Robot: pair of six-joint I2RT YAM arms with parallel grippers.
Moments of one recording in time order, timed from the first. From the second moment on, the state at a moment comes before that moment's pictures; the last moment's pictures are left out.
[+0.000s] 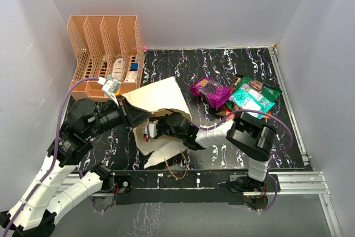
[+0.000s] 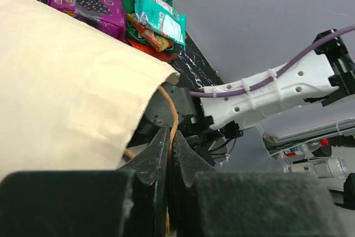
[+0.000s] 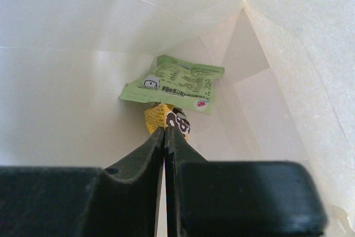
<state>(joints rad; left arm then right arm) -0.60 0.66 0.99 -0.51 0.38 -0.60 1.06 1.84 0.85 0.76 -0.05 -0.82</state>
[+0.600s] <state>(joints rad) -0.60 0.72 0.96 -0.48 0.34 -0.61 1.20 1.28 0.54 0.52 -0.12 -0.80</state>
